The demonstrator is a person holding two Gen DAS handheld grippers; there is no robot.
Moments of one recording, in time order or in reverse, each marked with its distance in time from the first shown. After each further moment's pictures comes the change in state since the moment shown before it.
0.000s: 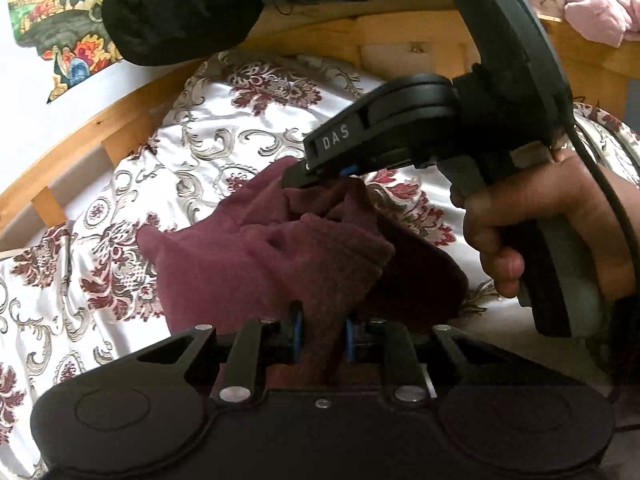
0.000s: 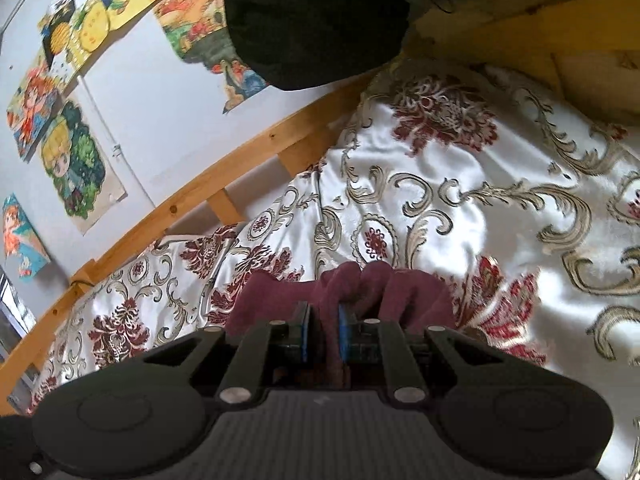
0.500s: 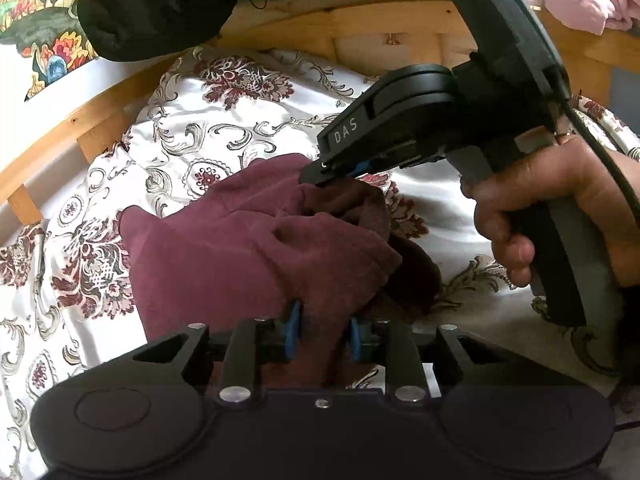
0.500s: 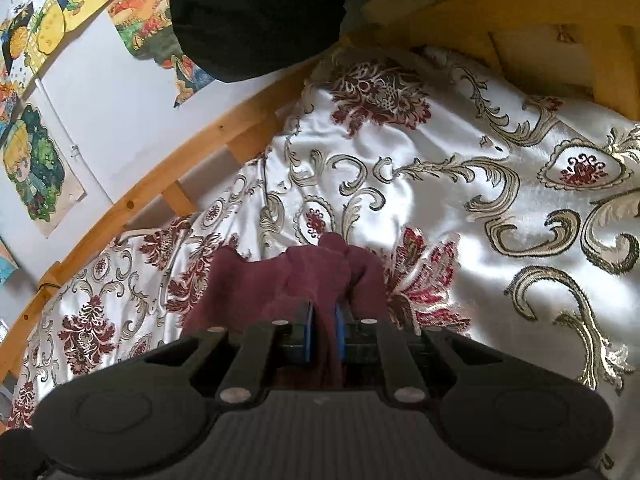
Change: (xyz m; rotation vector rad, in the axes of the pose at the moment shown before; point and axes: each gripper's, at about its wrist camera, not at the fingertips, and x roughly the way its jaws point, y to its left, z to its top) left arm 0.009 -0.013 -0.006 -0.001 -0.005 -0.056; right arm -0.011 -0.028 -0.007 0.056 0.047 -0.115
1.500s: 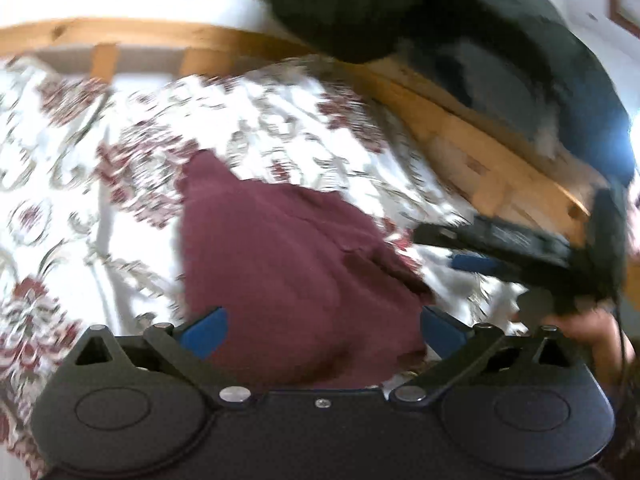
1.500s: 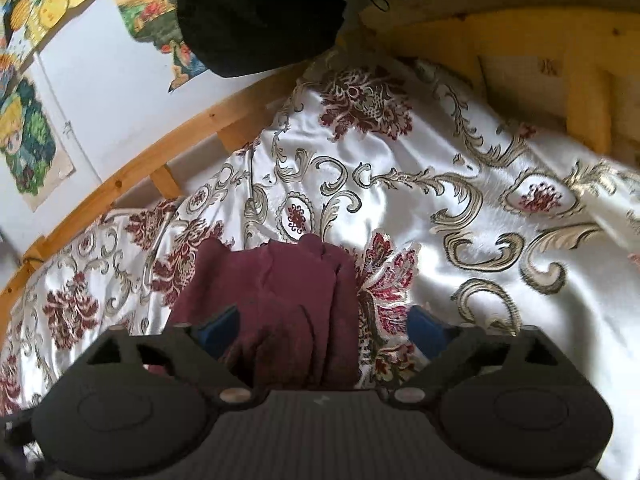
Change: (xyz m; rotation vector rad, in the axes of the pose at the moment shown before) left arm -0.043 0.078 -0.034 -0.639 -0.128 -0.096; right arm -0.042 0.010 0.009 -0.098 0.045 -0.089
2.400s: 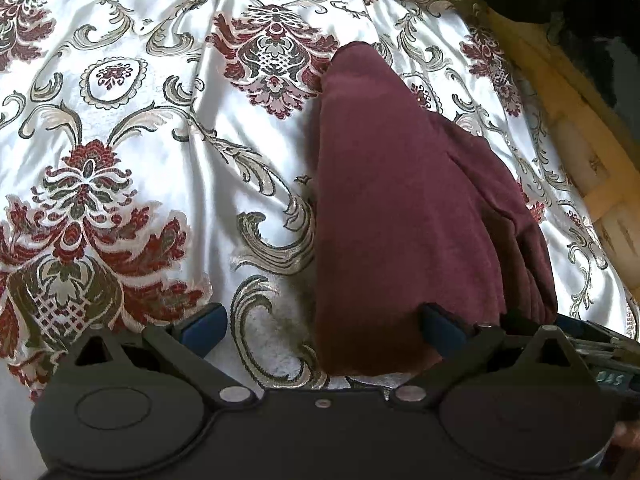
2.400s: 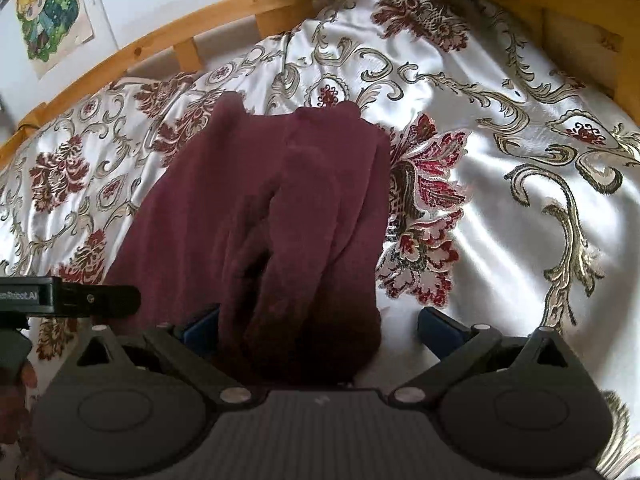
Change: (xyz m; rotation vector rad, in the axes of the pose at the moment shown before) left arm 0.037 0.067 -0.024 -0.248 0.198 0.185; right arm 0.021 0.026 -0.055 -0.204 0.249 -0.010
